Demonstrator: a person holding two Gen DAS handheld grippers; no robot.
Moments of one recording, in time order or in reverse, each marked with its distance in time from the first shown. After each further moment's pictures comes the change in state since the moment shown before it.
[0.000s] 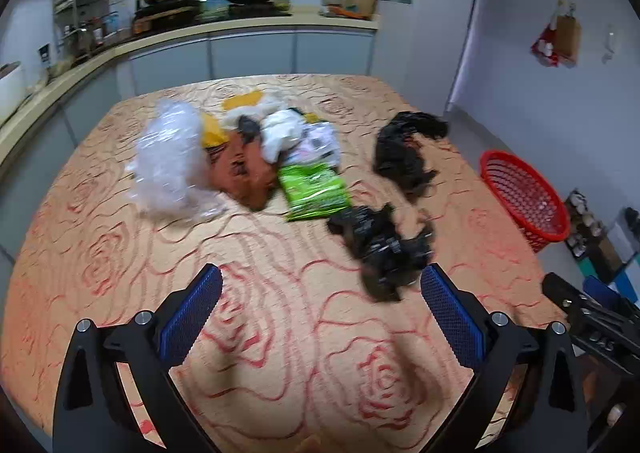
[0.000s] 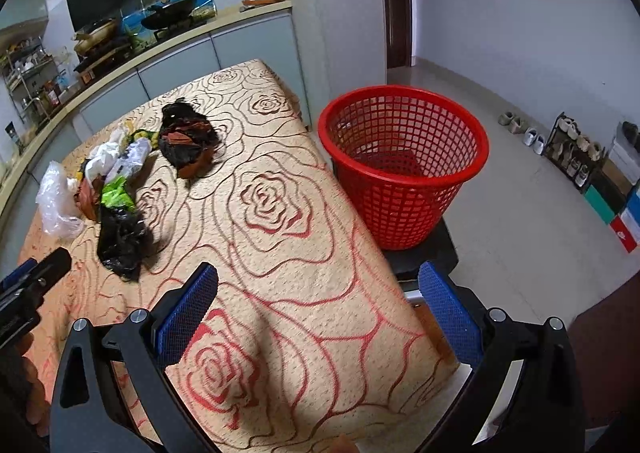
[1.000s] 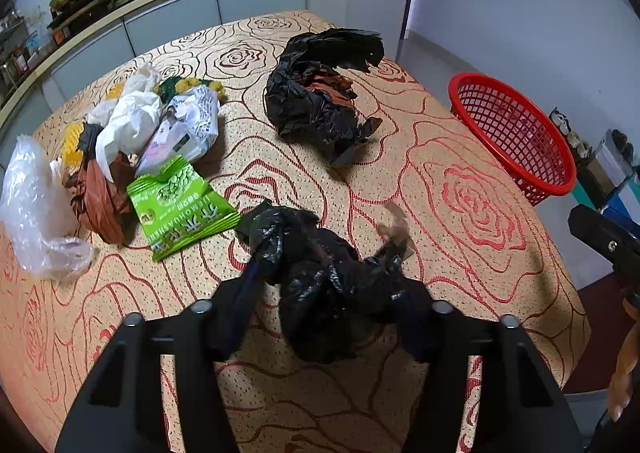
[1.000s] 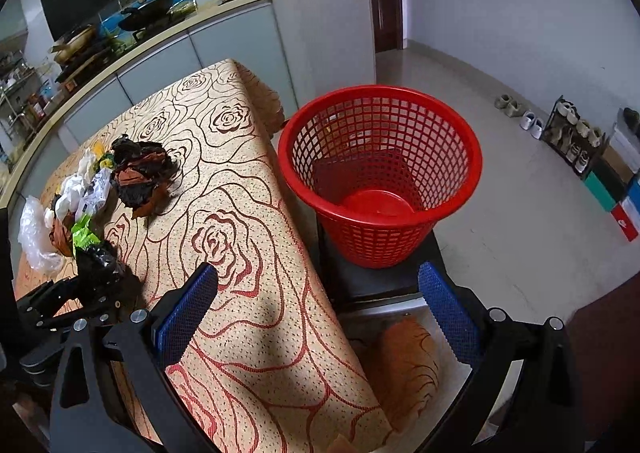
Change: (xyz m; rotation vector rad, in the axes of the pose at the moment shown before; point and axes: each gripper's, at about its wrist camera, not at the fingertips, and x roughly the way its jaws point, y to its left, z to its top) left arm 0.092 -0.067 0.018 0.202 0.220 -0.059; right arm 0.034 -0.033 0.043 0.048 0.076 0.023
